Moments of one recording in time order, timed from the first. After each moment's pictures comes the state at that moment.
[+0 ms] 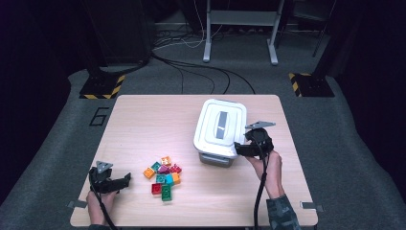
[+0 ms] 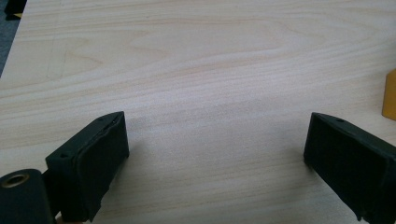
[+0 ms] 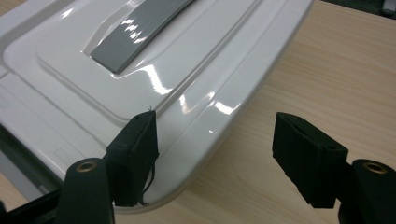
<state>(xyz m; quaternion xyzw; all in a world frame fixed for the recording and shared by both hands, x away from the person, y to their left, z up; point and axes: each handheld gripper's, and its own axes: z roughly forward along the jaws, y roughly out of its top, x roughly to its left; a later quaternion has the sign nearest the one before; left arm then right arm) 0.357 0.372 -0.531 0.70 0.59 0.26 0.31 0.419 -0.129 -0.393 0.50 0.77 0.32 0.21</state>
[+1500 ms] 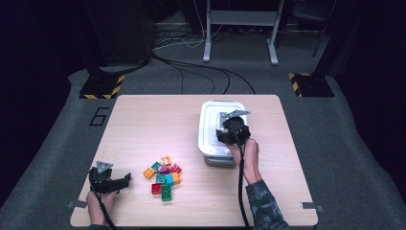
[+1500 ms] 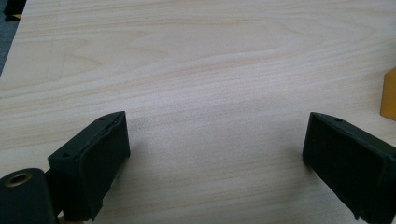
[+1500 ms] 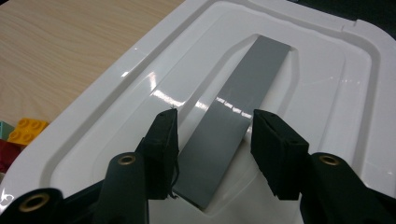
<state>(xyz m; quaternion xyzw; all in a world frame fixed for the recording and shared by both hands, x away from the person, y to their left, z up) 0.357 0.372 -0.531 0.70 0.59 0.26 0.31 0.460 -0.068 -0.392 0.47 0.78 0.35 0.21</state>
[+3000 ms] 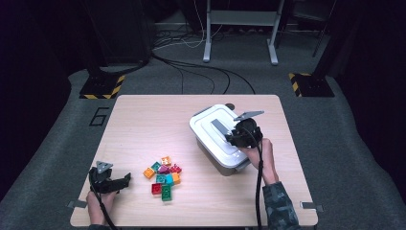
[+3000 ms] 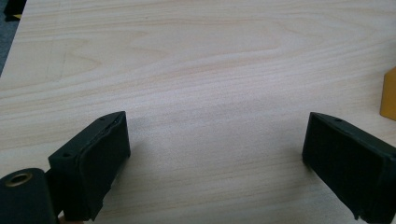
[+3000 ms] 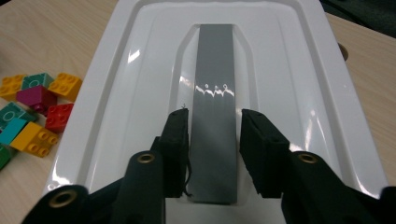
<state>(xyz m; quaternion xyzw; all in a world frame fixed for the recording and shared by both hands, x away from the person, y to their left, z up) 0.357 0.372 -0.531 0.70 0.59 0.26 0.31 0.455 -0.104 -0.387 0.41 0.83 0.36 0.16</state>
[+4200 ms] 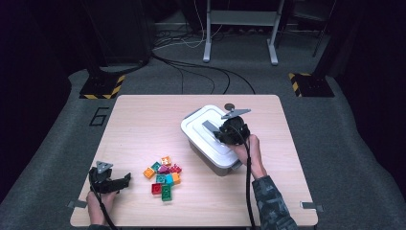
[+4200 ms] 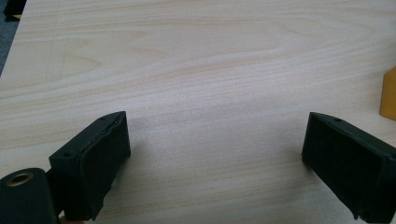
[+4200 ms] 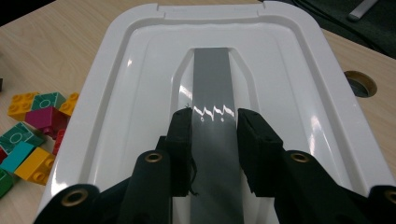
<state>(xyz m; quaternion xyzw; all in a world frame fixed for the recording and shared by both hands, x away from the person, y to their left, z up) 0.357 0.372 -0.531 0.70 0.59 0.26 0.31 0.466 -0.072 -0.392 0.38 0.83 0.38 0.16</state>
